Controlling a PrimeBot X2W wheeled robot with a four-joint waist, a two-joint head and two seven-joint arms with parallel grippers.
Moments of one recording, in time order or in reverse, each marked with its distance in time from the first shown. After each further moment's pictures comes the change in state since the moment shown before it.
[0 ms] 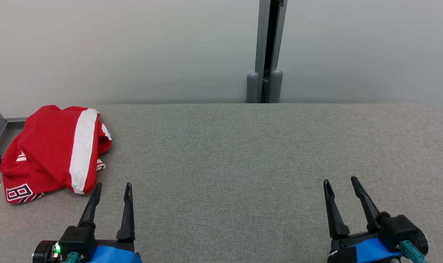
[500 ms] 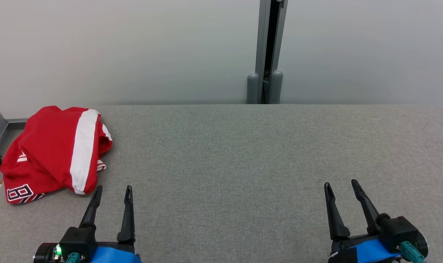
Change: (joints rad) left arm 0.000 -0.002 0.002 0.023 -0.002 -0.001 -0.003; right arm 0.000 0.000 -0.006 0.025 0.004 0.001 -0.004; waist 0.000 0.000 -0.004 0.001
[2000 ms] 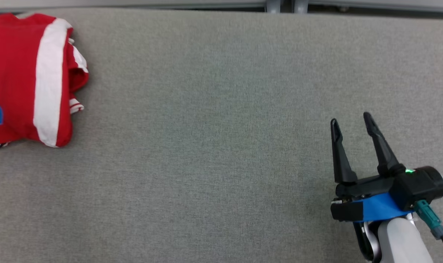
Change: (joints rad) left arm -0.785 0.369 0.095 0.471 -0.133 -0.114 0.105; right arm -0.182 0.000 -0.012 -0.145 -0.094 0.000 0.000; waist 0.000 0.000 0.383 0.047
